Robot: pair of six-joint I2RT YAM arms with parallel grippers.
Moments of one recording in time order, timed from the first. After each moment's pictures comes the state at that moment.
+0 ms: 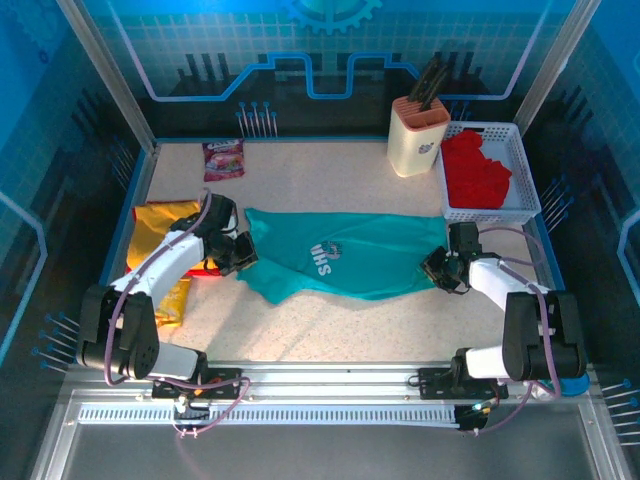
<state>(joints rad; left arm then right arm) -0.15 1.40 0.91 -0.73 0.31 -0.68 0.01 1.36 0.59 -0.35 -0.20 0.89</state>
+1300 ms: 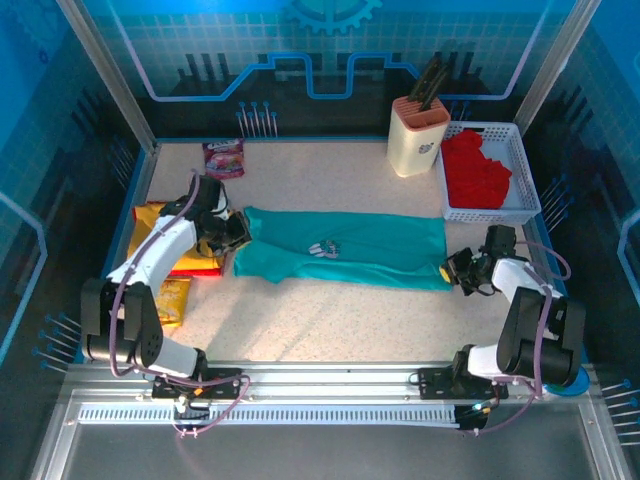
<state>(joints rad) -0.06 1.46 1.06 -0.76 0.34 -0.63 -0.30 1.38 0.61 -0.43 -0.48 0.85</state>
